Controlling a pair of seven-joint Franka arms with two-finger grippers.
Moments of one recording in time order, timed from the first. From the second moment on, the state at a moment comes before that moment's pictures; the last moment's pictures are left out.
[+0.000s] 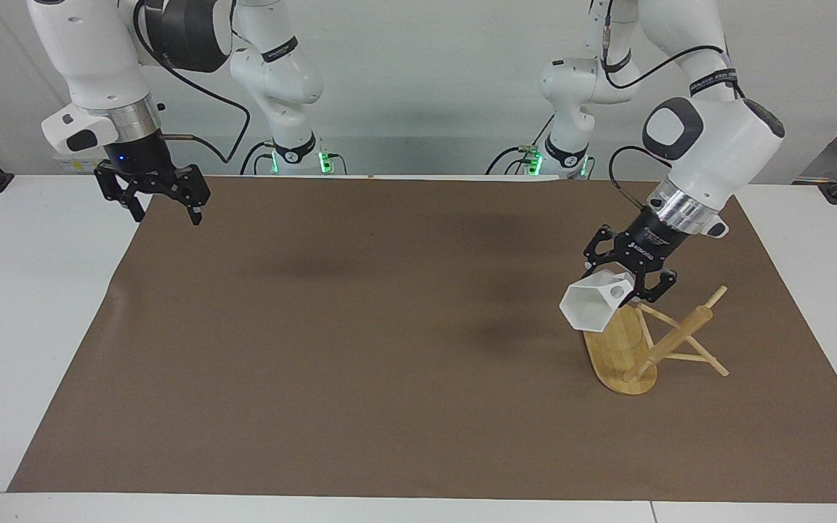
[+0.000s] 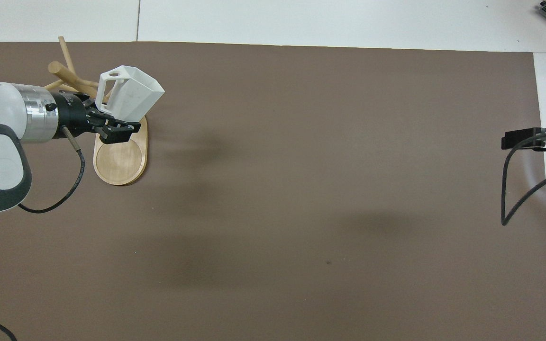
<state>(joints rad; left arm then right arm) -0.09 0.09 -0.04 -1.89 -0.48 2.26 -2.37 -0.40 -0.07 0.32 -1.74 -0.02 1.83 -0.03</state>
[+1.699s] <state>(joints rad) -0.04 0.11 -0.03 -1.93 -0.39 2.34 -2.55 -0.41 -0.05 0.26 -1.66 0.02 1.65 -0.07</state>
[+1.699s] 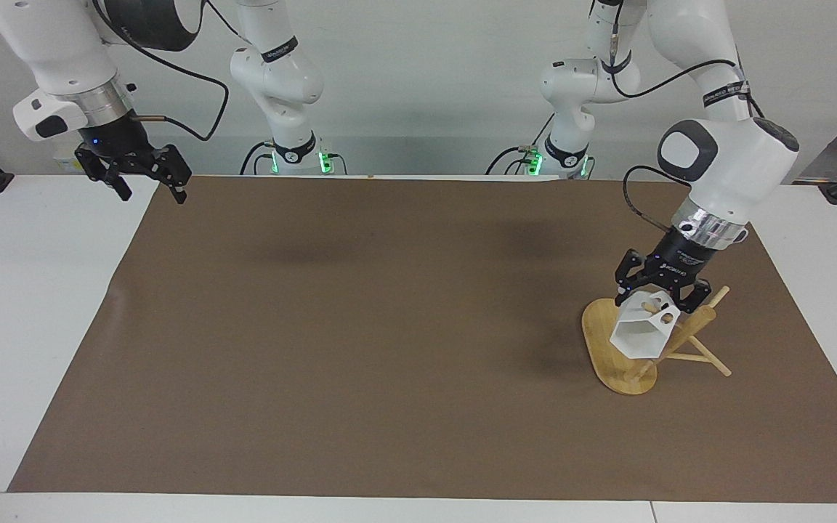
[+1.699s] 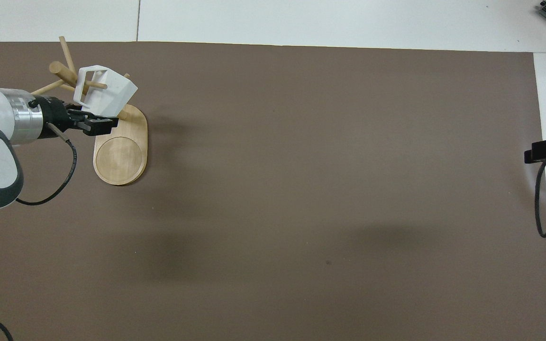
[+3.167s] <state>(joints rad) -0.04 -0.08 -0.06 -1.92 -0.29 2.02 -2.23 -0.40 -0.05 0.27 -1.66 0.02 1.65 -0.07</state>
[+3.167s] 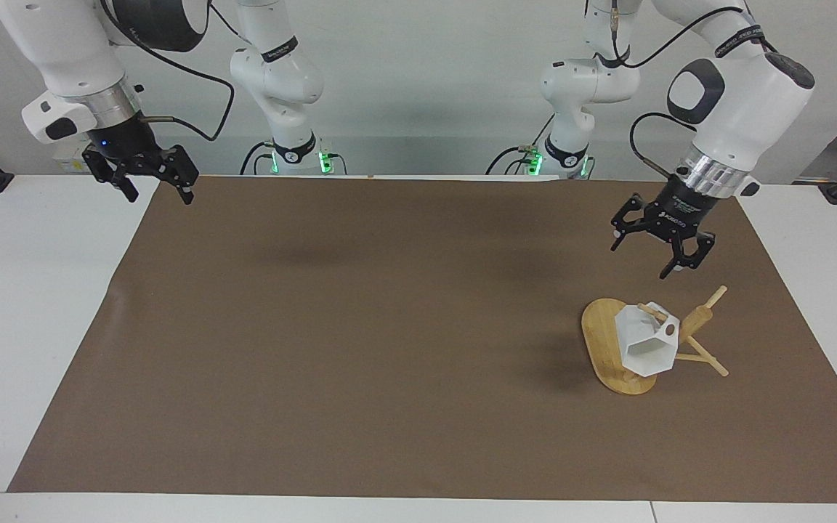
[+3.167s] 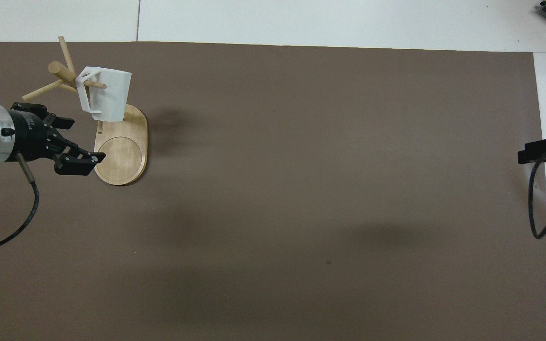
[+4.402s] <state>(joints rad) -0.10 -0.16 -0.06 -1.91 -0.15 1.79 -0.84 -0.40 -0.05 0.27 -1.66 0.02 1.65 -0.07</state>
